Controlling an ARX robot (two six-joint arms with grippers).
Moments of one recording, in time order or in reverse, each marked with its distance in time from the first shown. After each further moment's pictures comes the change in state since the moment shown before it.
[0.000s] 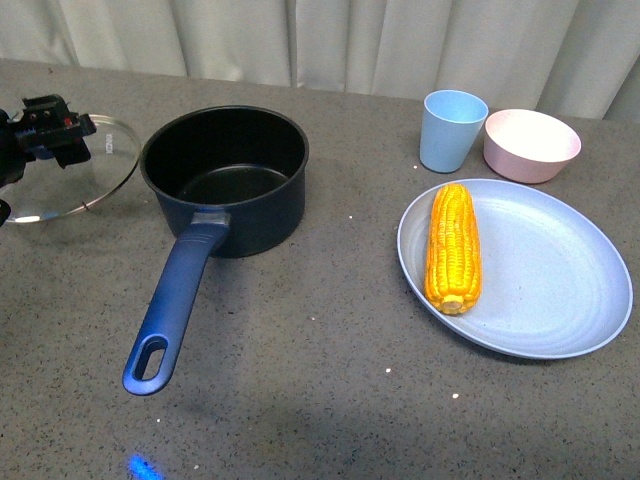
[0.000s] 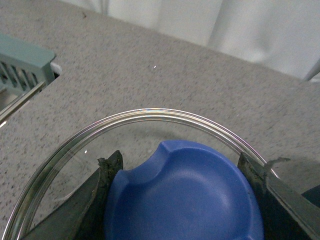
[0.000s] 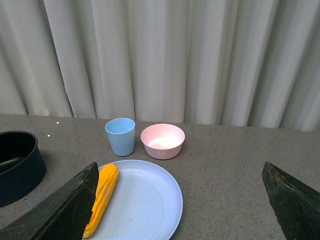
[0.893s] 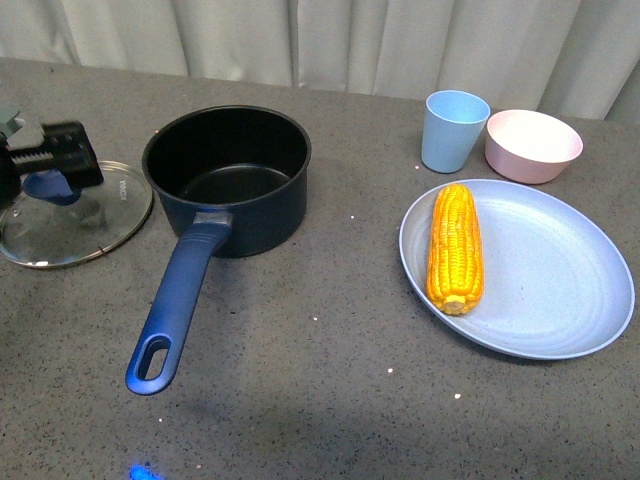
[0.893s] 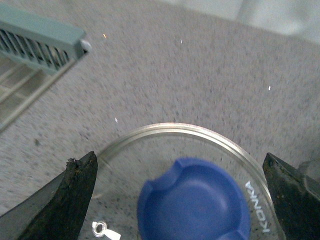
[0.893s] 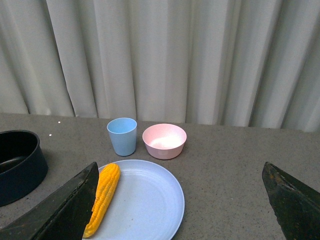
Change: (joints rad) left arm -0.024 -0.077 -0.090 -0.027 -0.109 0.047; right arm 0.000 0.000 0.000 0.000 0.000 0.000
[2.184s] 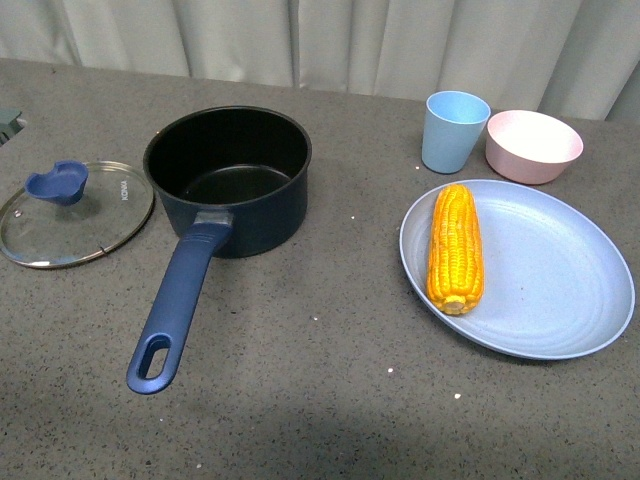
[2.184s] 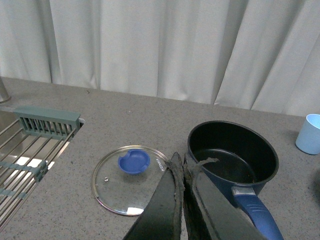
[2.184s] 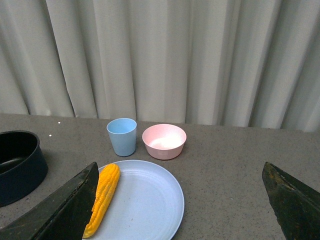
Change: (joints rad) left arm -0.071 -1.611 -0.801 -0.528 0.145 0.079; right arm 0.000 0.000 0.000 0.000 0.000 0.000
